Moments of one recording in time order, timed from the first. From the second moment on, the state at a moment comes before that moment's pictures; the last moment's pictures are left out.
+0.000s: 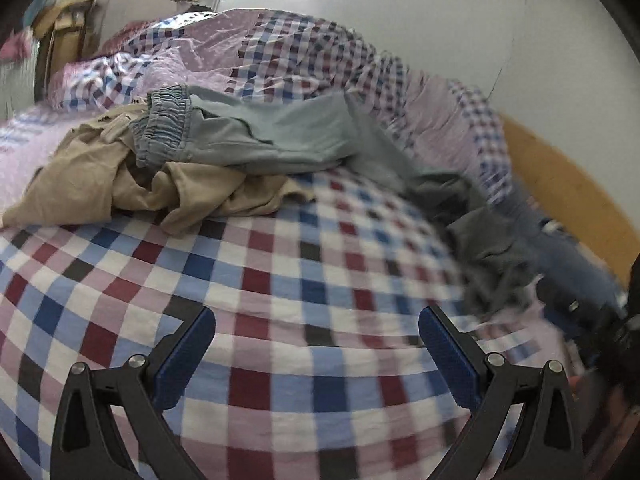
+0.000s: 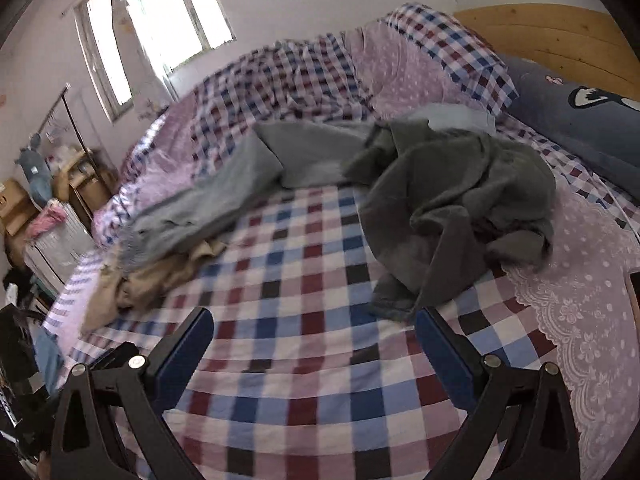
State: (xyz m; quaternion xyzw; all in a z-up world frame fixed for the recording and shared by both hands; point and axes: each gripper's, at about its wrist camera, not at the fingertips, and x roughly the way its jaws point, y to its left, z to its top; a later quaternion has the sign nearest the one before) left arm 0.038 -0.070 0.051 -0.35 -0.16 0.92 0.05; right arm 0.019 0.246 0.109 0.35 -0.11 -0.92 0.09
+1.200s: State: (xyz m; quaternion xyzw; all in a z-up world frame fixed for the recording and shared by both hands) left arm 0.007 -0.027 0.004 -0.42 -0.03 0.91 0.02; right arm -0.020 0.200 0.021 0.45 0.02 -0.89 0.02
